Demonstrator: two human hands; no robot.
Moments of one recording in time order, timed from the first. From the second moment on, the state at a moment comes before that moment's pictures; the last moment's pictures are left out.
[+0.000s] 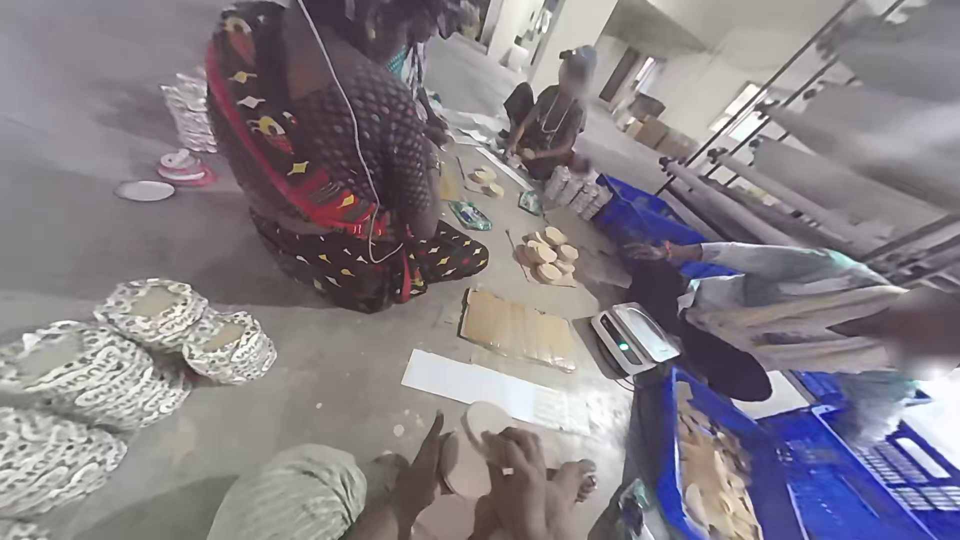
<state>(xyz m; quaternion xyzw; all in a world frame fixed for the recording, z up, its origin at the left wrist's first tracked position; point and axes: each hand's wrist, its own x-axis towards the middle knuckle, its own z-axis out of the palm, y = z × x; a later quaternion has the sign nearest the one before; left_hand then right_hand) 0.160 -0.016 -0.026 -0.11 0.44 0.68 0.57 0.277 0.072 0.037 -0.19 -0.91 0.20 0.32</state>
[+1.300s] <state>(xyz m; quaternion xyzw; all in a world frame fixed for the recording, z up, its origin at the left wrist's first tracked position) 0.111 -0.003 -0.038 0.42 0.78 0.26 0.38 0.269 0.134 -0.091 -0.18 -0.81 0.52 0.21</state>
